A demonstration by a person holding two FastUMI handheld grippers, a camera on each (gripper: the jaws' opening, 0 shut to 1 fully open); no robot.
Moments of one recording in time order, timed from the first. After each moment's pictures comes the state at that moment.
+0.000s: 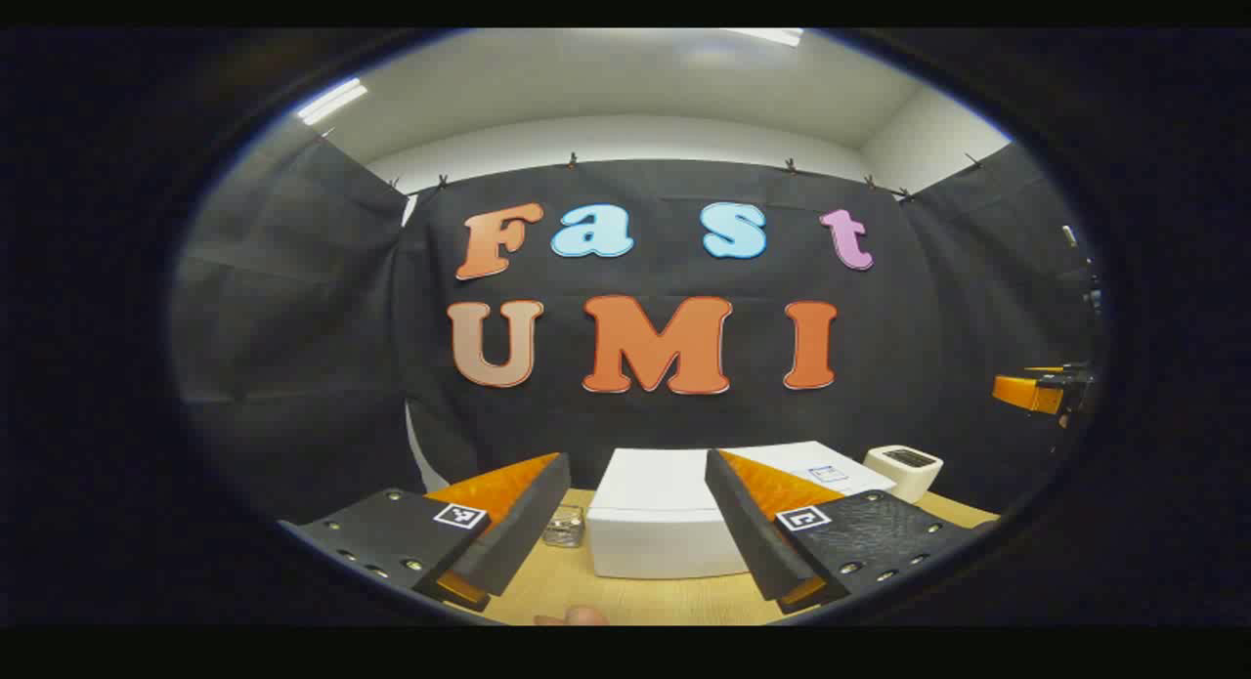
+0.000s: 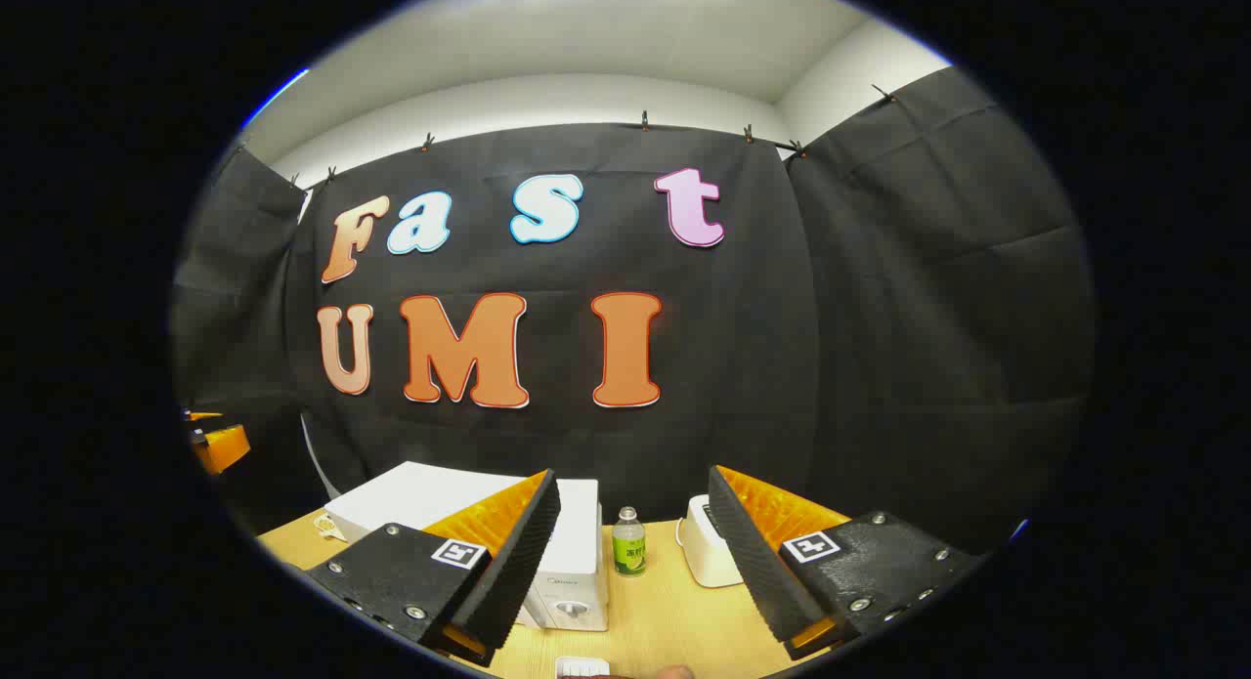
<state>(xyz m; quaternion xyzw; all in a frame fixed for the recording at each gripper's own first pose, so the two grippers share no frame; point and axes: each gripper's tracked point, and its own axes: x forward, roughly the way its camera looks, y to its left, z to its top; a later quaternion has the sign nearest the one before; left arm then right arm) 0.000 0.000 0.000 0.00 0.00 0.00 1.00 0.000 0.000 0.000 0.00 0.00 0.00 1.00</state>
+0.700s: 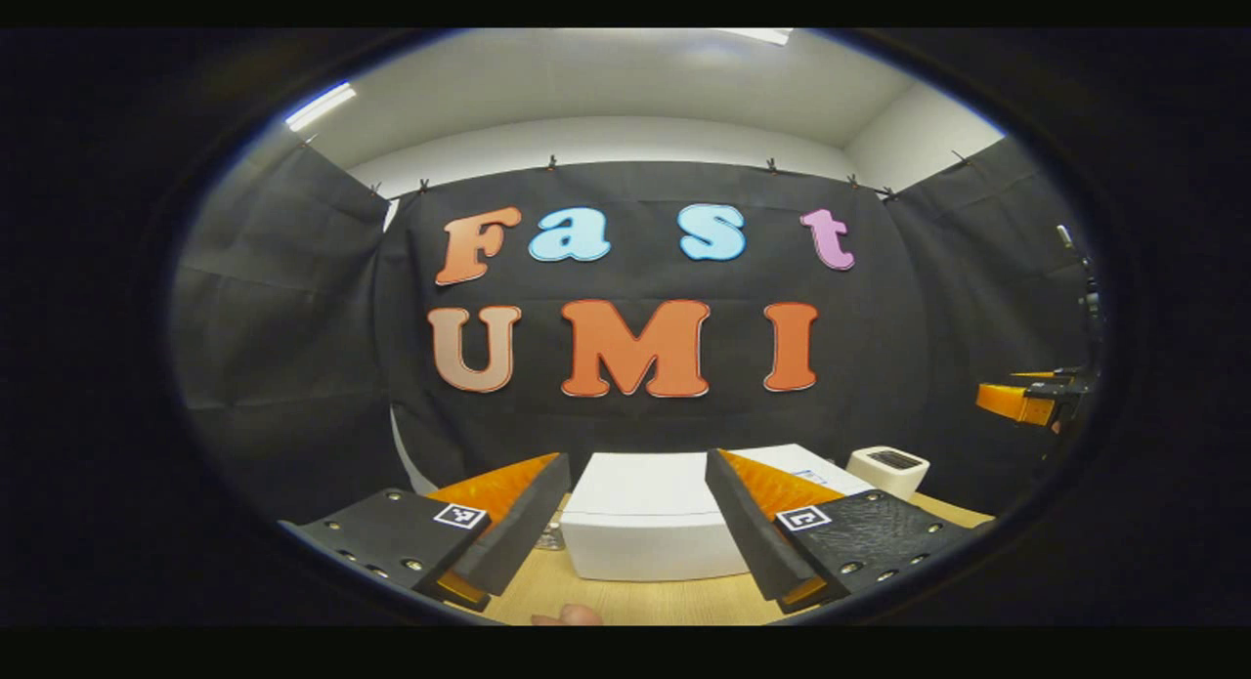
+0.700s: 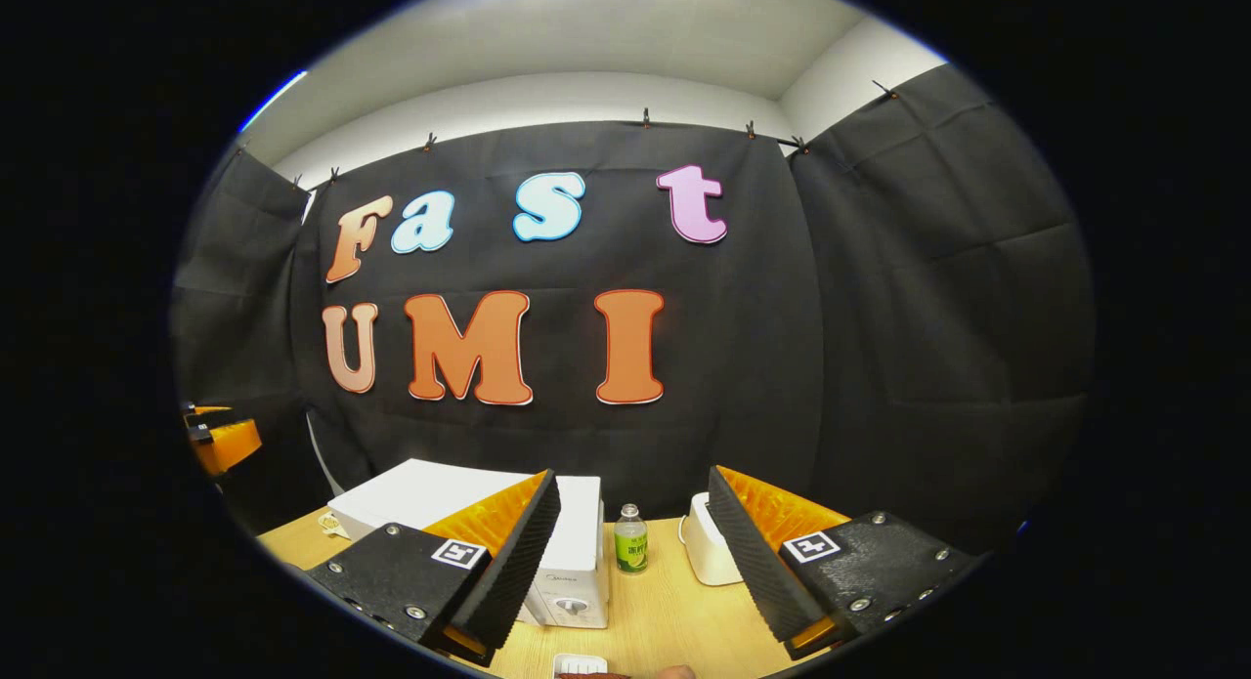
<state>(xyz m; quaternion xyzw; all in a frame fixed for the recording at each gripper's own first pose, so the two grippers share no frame) 0.002 -0.026 0.010 0.00 0.00 -0.02 1.00 -0.004 -0.005 0.000 0.00 0.00 0.00 1.00</state>
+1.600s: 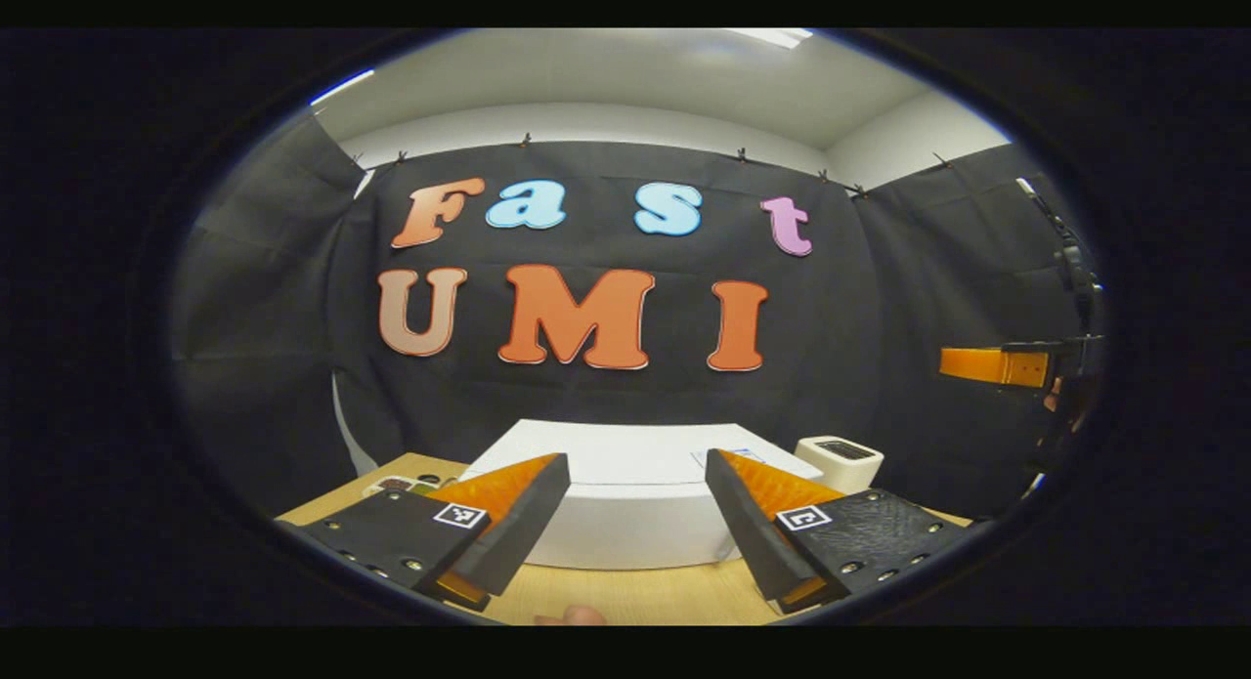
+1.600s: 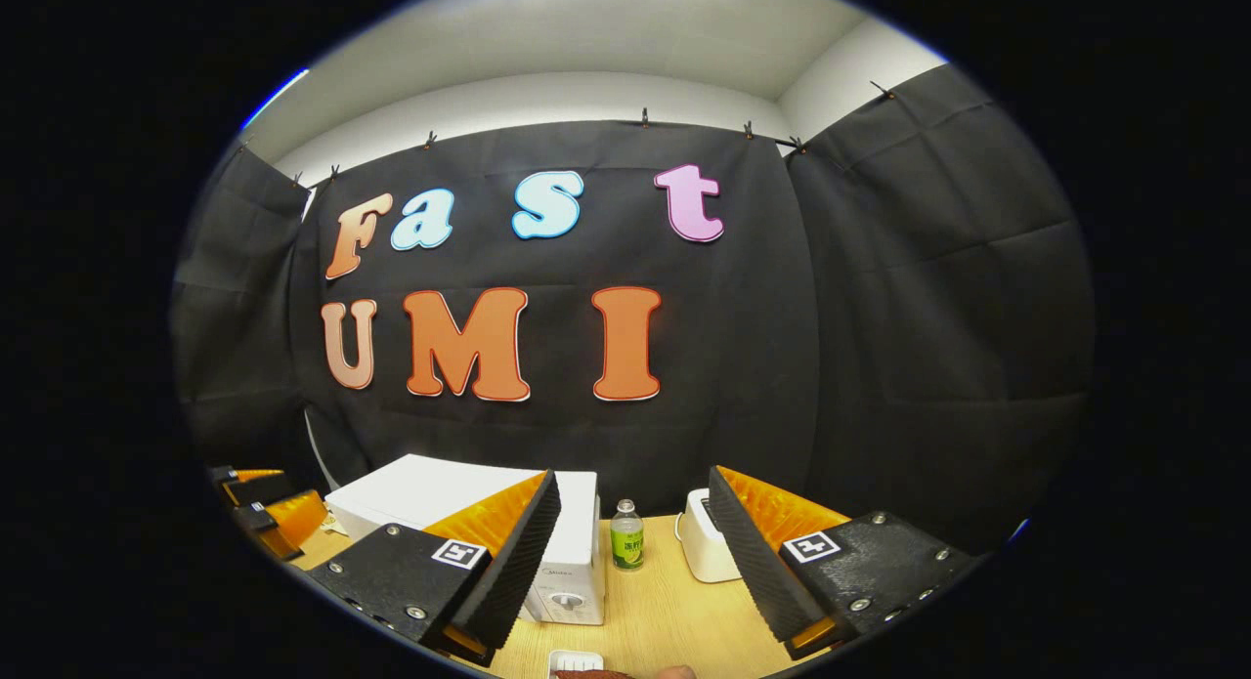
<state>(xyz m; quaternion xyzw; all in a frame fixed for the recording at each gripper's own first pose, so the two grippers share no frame) 0.006 -0.107 -0.070 -0.04 0.02 -0.09 1.00 -0.008 -0.008 0.000 0.00 0.01 0.00 1.00</state>
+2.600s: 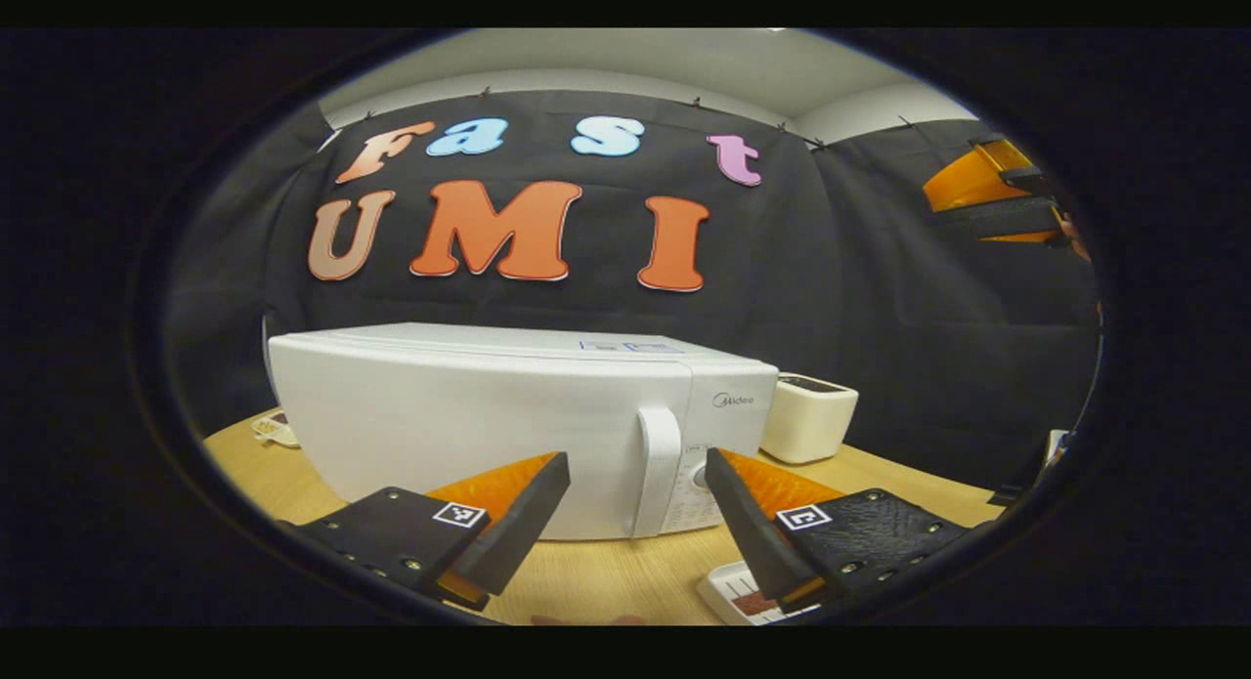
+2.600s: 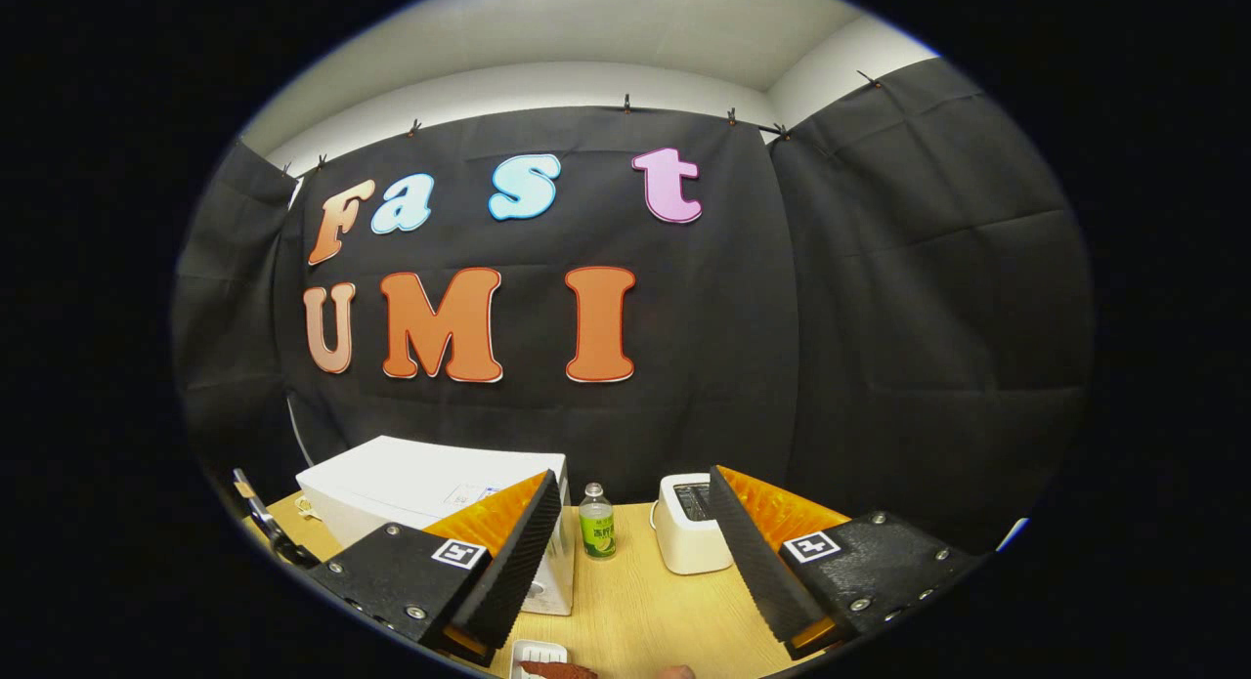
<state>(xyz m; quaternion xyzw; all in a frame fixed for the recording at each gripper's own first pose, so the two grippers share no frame) 0.046 -0.234 -0.250 -0.03 0.08 -0.14 0.99 -0.011 -0.052 -0.031 -0.01 0.03 -0.02 1.00</state>
